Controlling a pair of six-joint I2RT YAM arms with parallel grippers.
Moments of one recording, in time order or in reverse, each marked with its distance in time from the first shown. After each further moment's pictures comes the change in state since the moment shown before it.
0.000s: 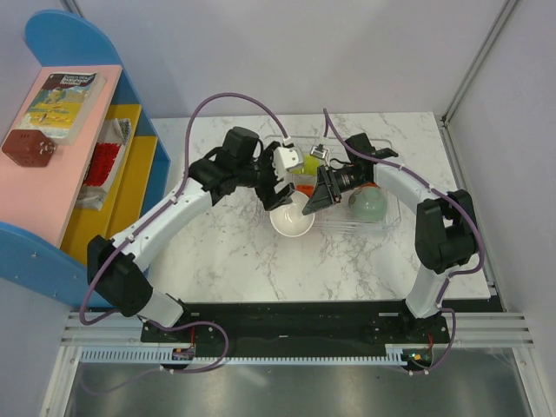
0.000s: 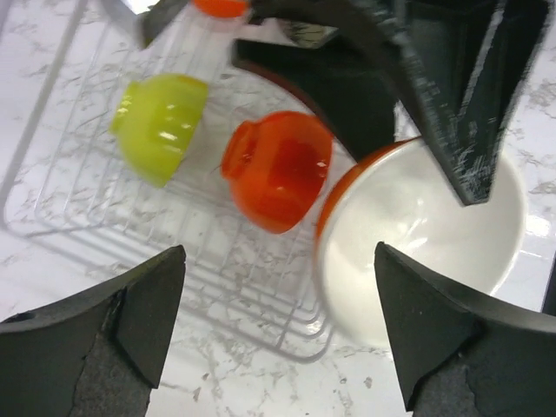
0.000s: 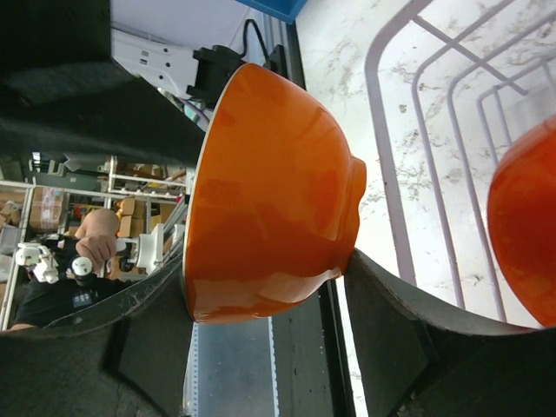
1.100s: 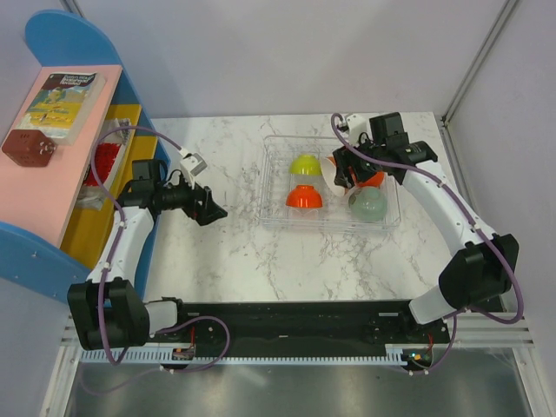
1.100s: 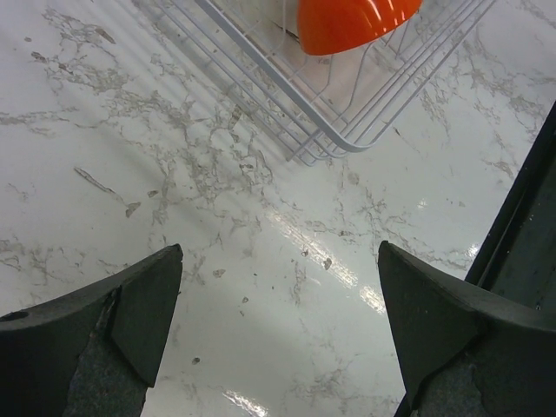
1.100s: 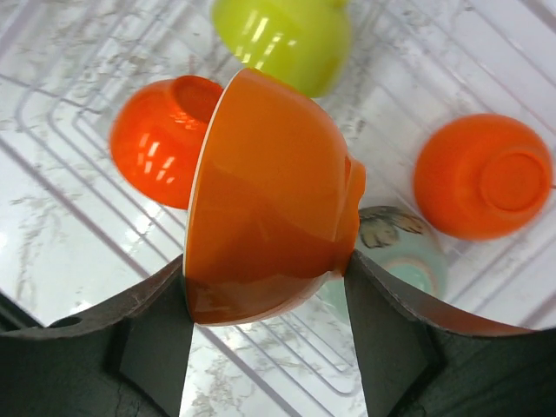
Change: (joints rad) left arm 0.702 -0.251 -0.438 -0.035 0.462 -0.043; right arm -0.028 -0.296 0.067 0.000 0.974 -0.086
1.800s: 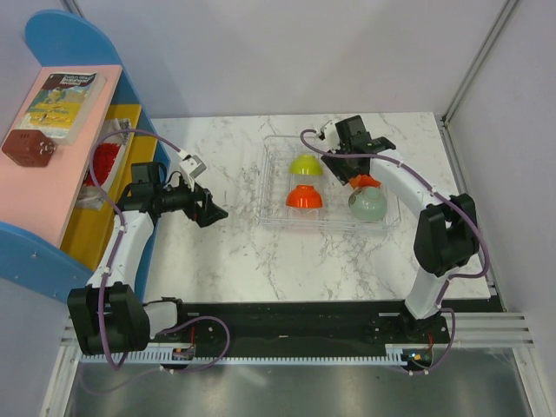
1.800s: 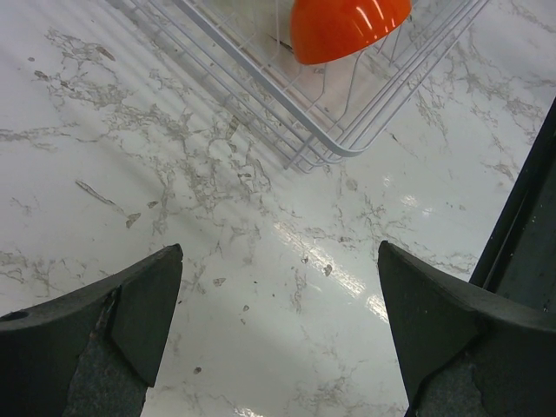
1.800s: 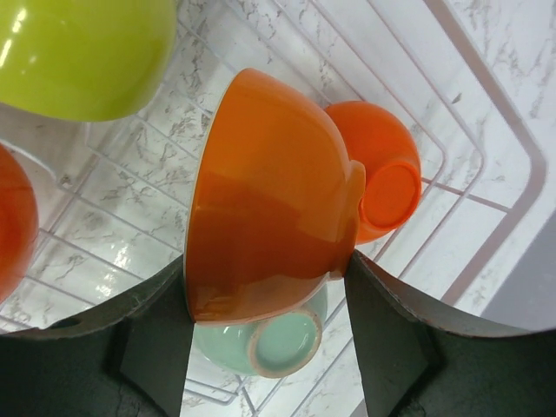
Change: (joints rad) left arm 0.006 -0.045 -0.045 0.045 0.035 0.000; right arm 0.082 0.275 0.085 0.084 0.520 -0.161
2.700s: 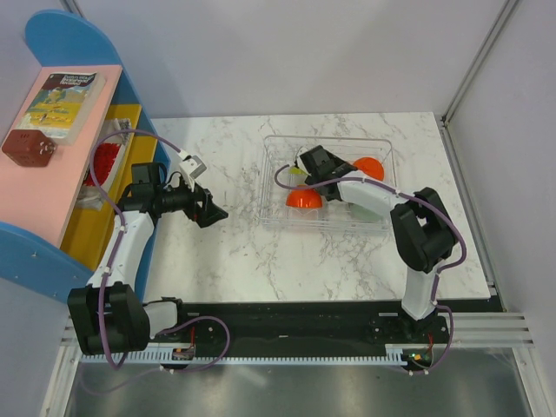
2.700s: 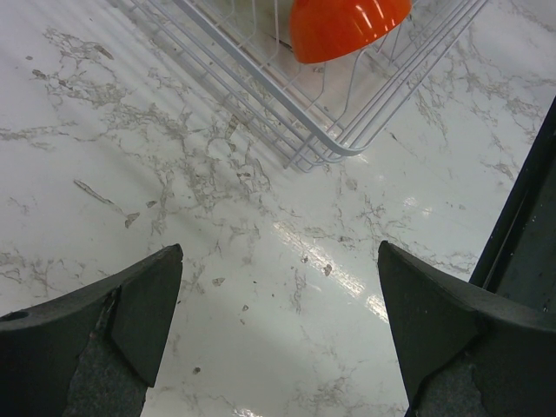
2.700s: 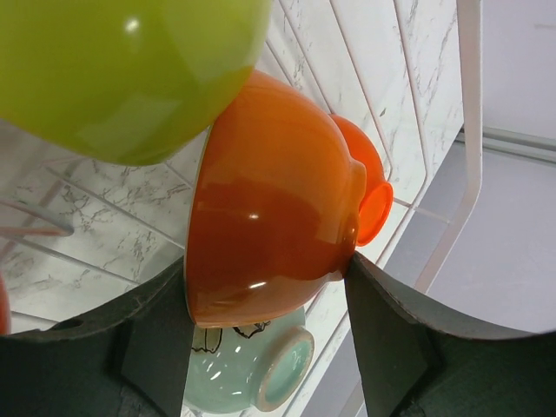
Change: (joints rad) left arm 0.000 0.000 -0.005 0.005 0.002 0.000; right arm 0.209 0.100 -0.160 0.264 0.455 -0.190
